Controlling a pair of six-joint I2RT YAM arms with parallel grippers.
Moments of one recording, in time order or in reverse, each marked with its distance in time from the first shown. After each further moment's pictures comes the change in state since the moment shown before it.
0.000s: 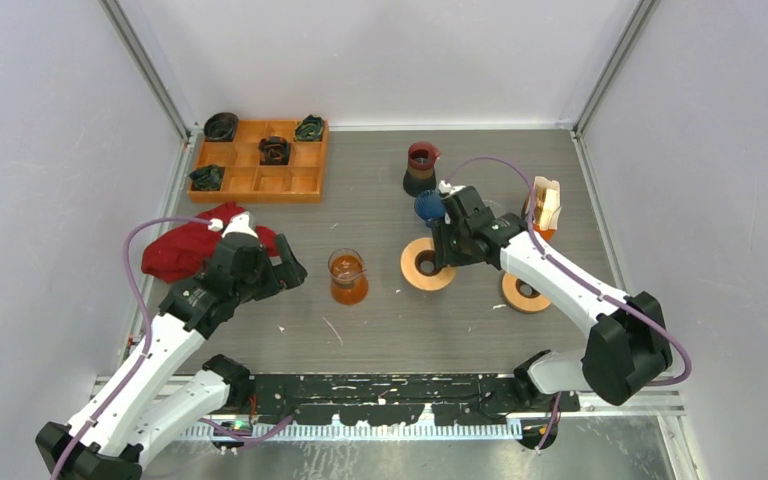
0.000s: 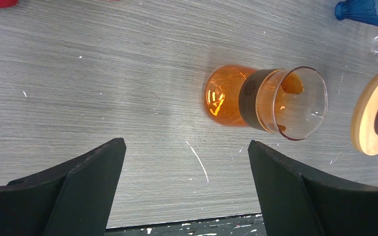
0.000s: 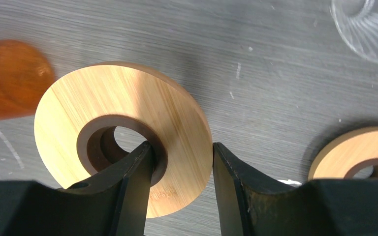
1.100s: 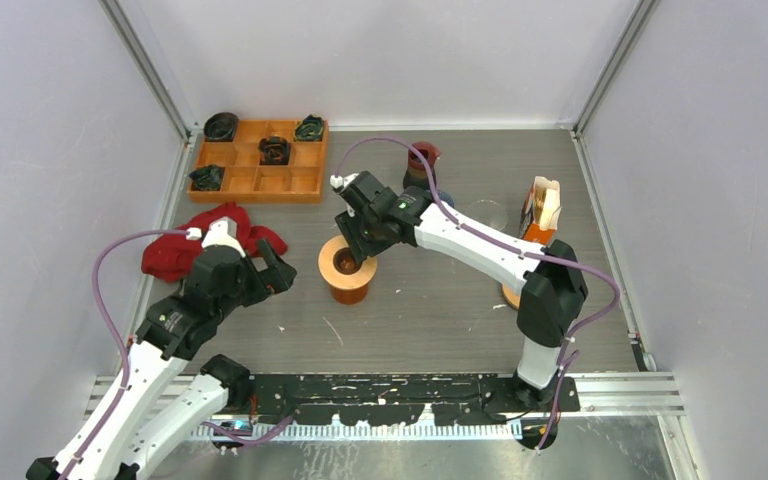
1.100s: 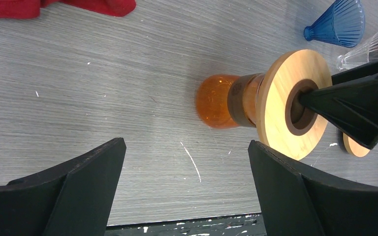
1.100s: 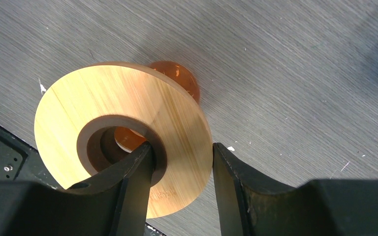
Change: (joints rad) left arm 0.000 -0.150 0.008 -0.060 -0.034 -0.029; right arm 0.368 0.433 0.620 -0.134 -0.006 -0.050
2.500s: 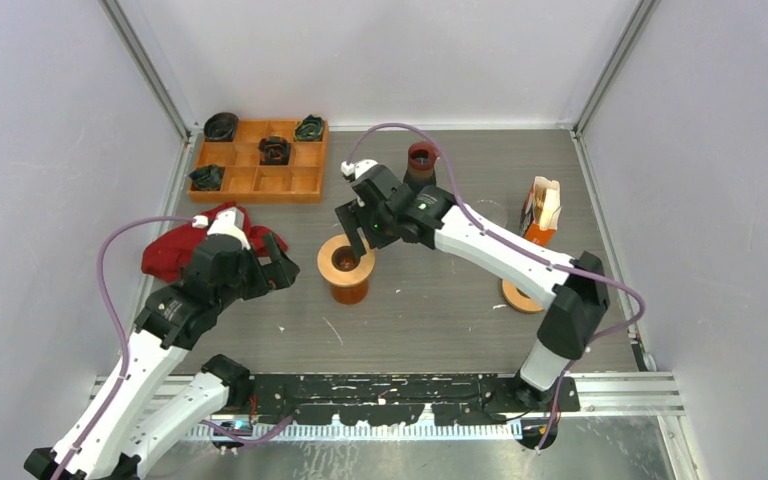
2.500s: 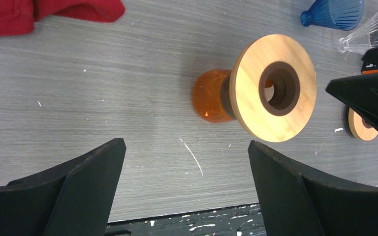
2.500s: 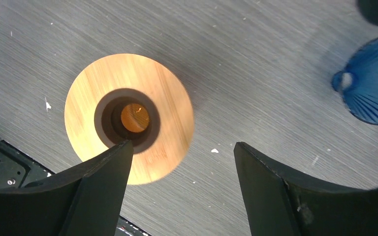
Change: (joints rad) left arm 0.000 0.061 0.067 -0.024 0.042 0.066; right arm 0.006 -0.076 -0.010 0.021 0.071 -0.005
